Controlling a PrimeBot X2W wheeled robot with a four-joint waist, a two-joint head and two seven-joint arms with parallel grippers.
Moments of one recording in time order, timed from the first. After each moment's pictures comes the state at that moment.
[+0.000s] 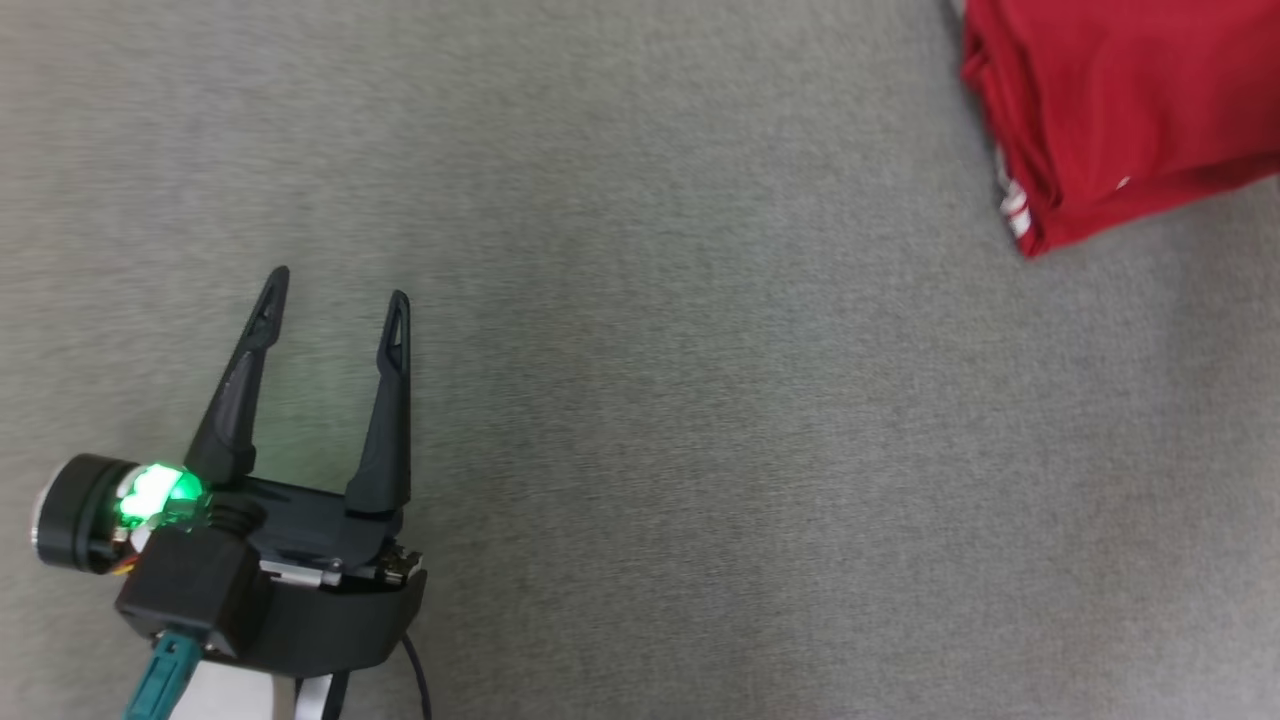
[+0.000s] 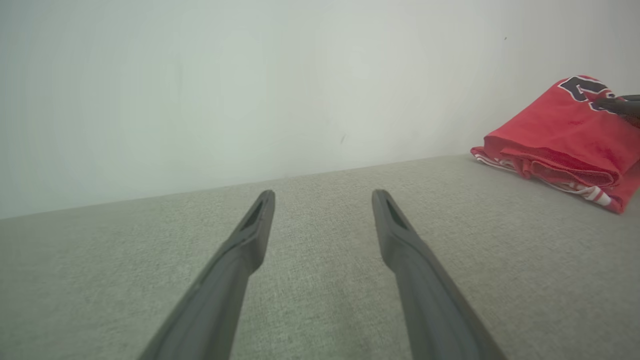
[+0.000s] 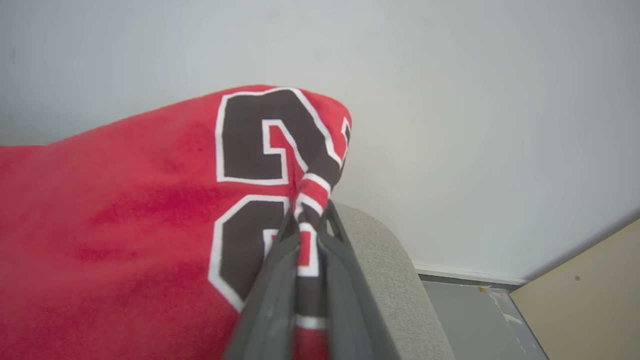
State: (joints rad) left arm -0.27 0.12 -0.10 -0.15 -0.04 -0.12 -0.26; right arm -1.10 -0.53 0.08 0.93 0.06 0.13 -0.25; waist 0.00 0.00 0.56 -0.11
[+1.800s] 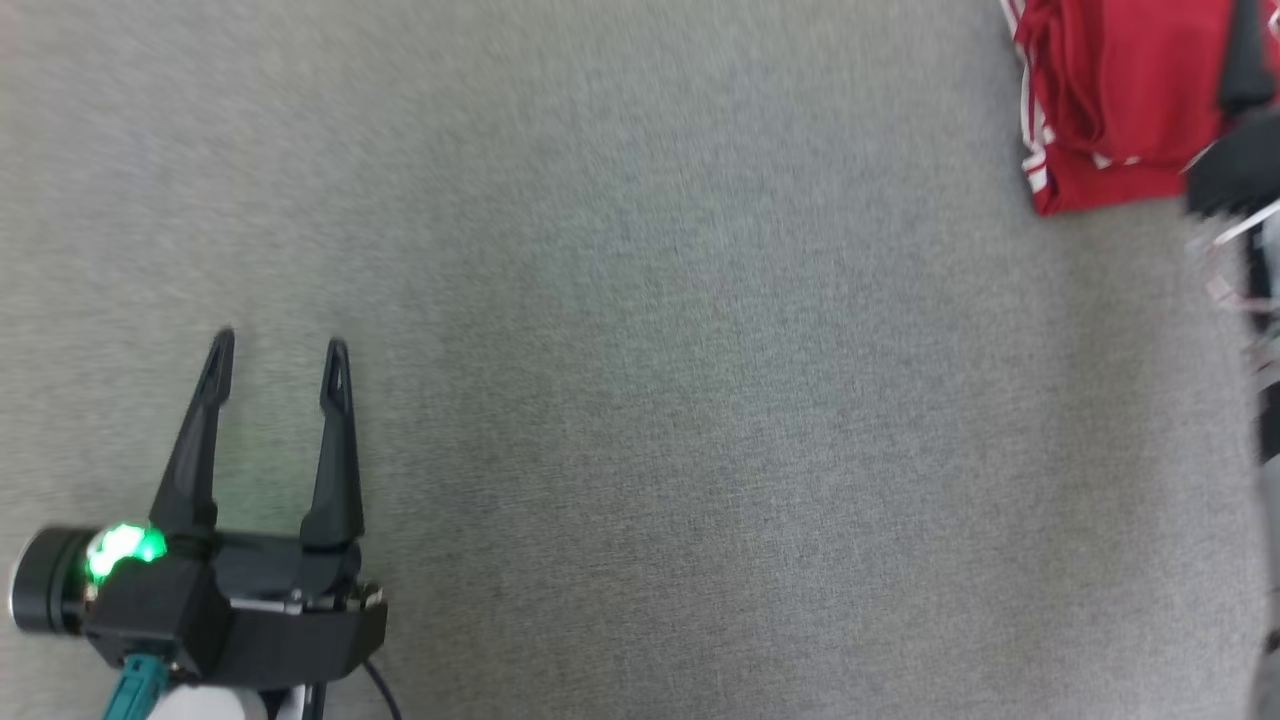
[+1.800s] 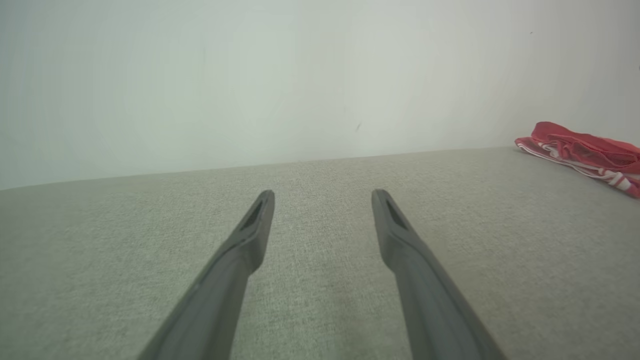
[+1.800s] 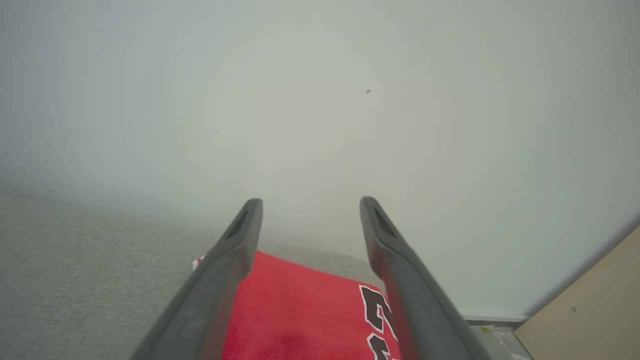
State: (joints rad) left arm -0.20 0.10 -0.01 -0.12 -0.06 -0.11 -0.26; right arm -0.97 -0.37 -0.10 0.66 -0.09 0.13 -0.25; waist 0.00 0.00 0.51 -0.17
